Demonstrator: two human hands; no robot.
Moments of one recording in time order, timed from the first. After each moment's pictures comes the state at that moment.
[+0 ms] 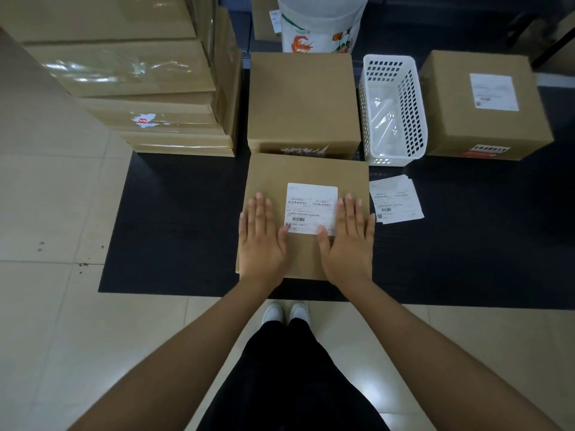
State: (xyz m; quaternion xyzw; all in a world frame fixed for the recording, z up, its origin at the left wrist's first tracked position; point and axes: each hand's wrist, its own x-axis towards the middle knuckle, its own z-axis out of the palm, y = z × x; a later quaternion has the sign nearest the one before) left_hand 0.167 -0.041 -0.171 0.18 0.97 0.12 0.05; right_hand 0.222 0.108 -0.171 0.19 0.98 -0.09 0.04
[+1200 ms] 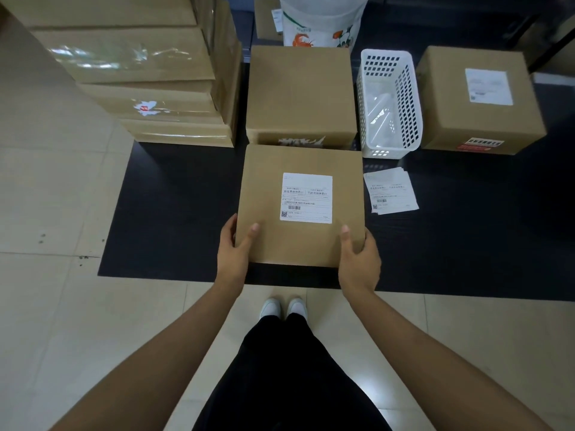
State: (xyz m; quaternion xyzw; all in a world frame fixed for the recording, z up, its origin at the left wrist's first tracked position) left_hand 0.191 -0.087 -0.168 -0.17 0.75 0.62 0.19; right_hand 0.268 0.107 -0.173 0.51 0.74 -0.44 -0.04
